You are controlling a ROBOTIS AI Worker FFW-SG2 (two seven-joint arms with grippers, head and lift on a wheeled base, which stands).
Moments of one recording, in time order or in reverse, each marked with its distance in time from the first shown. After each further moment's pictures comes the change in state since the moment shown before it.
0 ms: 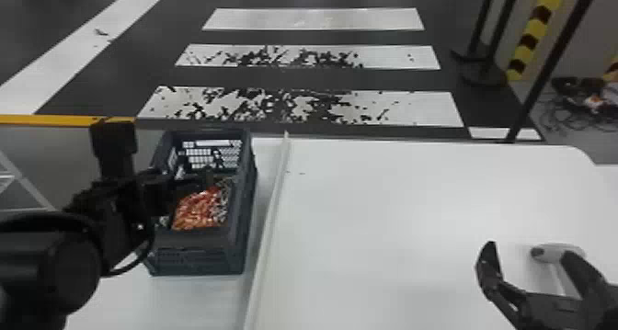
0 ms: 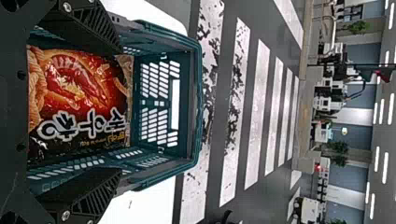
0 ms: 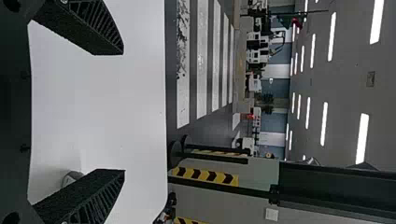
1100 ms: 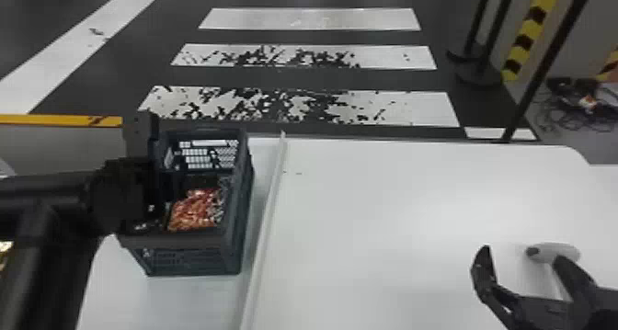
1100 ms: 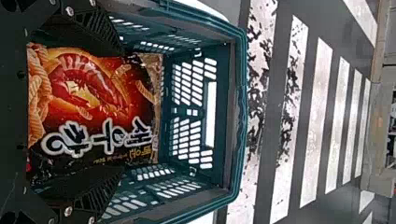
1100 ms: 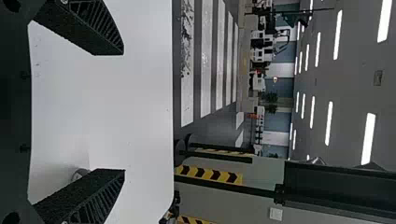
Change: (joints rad) left arm -0.268 0.009 -0.065 0.330 -0.030 0.173 0.002; right arm -0.015 -0.004 0.002 0.055 -0.004 -0.025 -0.004
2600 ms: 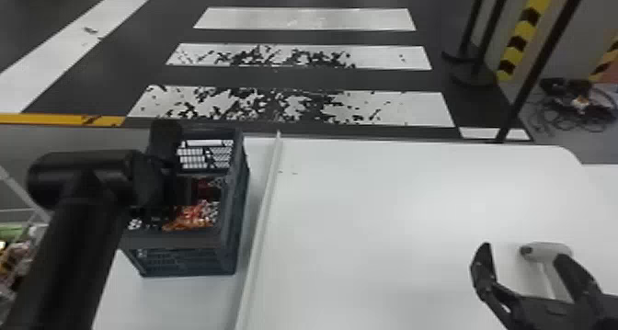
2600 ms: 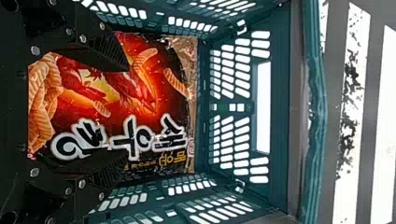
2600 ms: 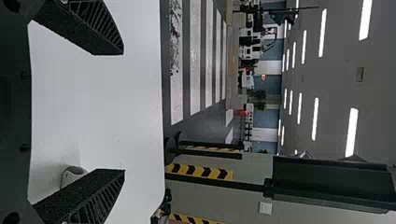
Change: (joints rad) left arm -0.182 -0.027 -0.094 0.320 -0.080 0.058 -0.007; right arm 0.013 -0.007 0.001 0.013 -0.005 -0.082 -0.019
